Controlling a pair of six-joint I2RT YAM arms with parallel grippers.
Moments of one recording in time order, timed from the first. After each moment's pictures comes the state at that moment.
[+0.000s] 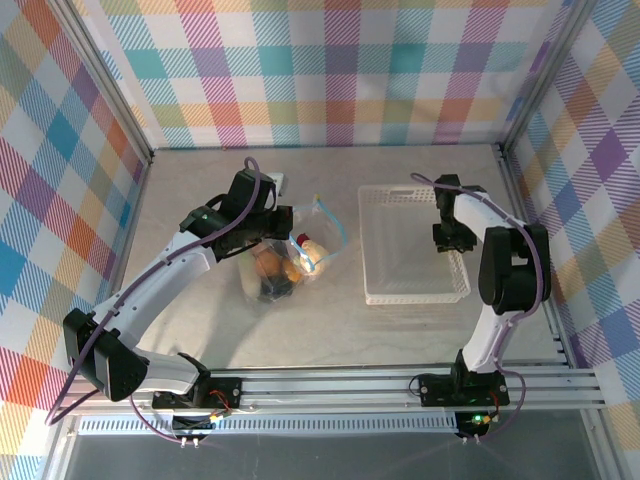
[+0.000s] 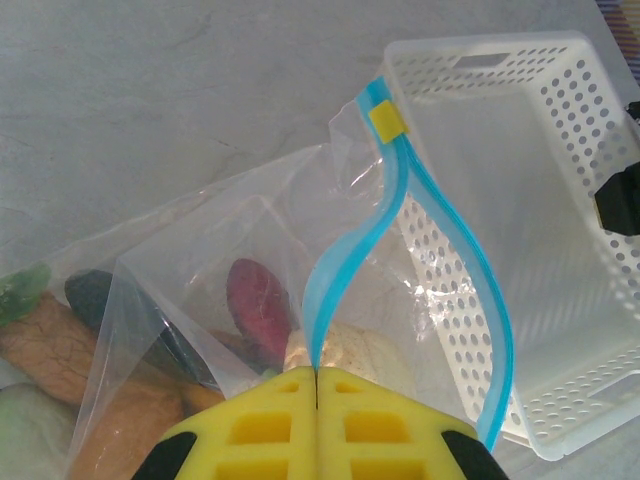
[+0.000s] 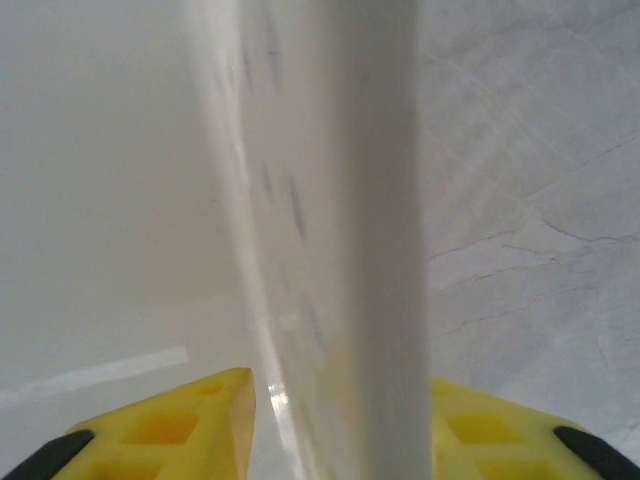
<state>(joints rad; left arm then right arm) -0.57 1.35 1.31 -0.71 0.02 -0.39 0.08 1.84 1.30 -0.93 0.30 0.15</state>
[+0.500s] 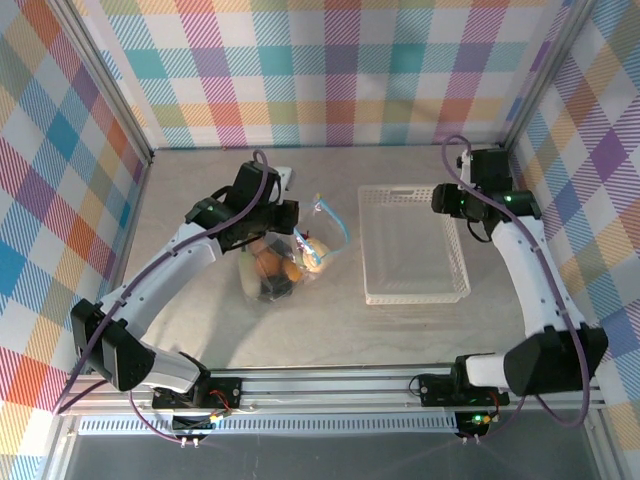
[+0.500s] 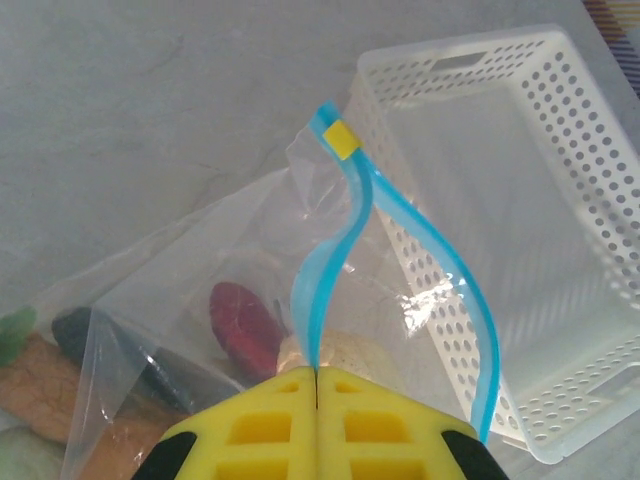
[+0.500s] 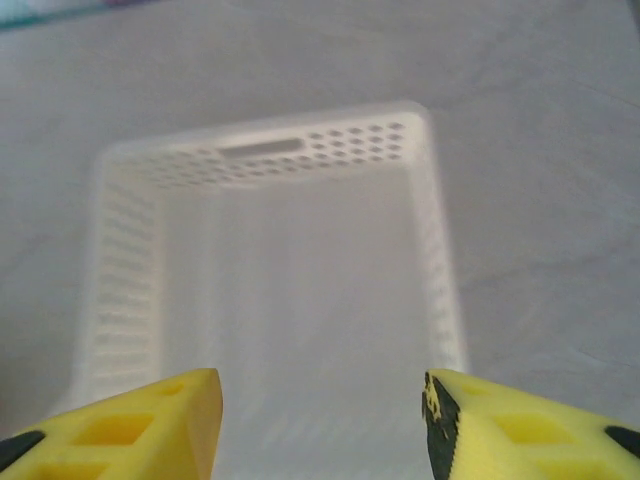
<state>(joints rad) -0.57 1.42 1.39 -0.72 0.05 -0.31 0.10 1.30 1.34 -0.85 -0.04 0.18</state>
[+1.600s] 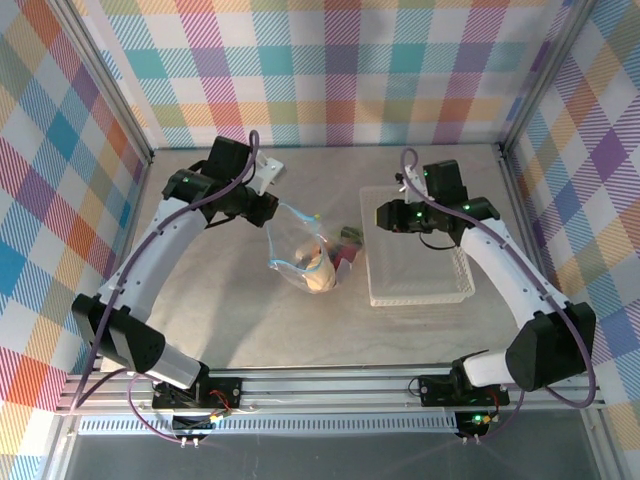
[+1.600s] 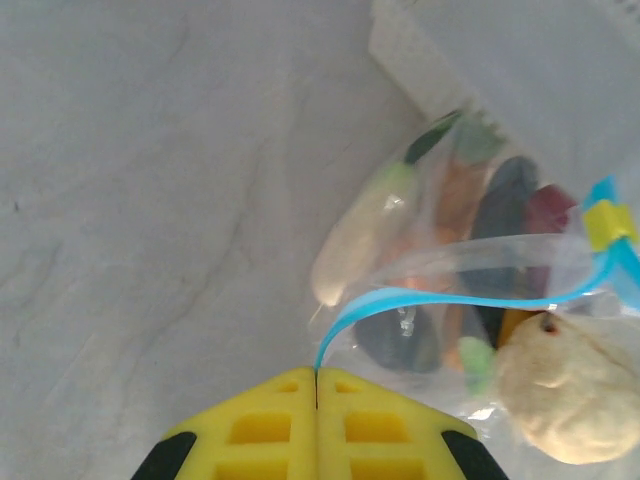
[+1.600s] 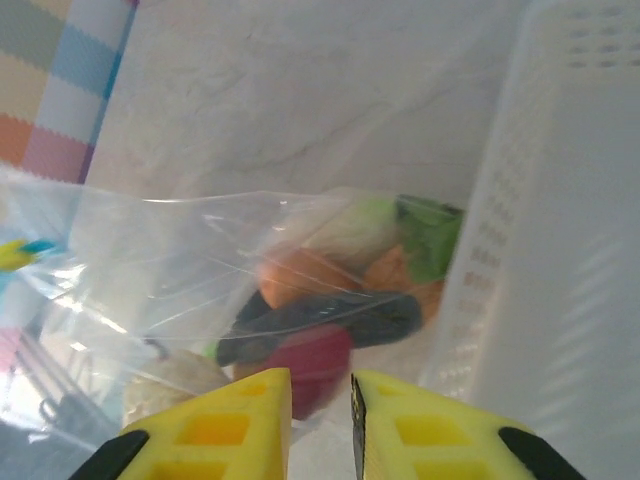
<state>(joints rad) -0.40 1.51 1.60 -1.04 0.19 0.16 0.34 1.37 1.22 -0.67 -0.51 0.30</state>
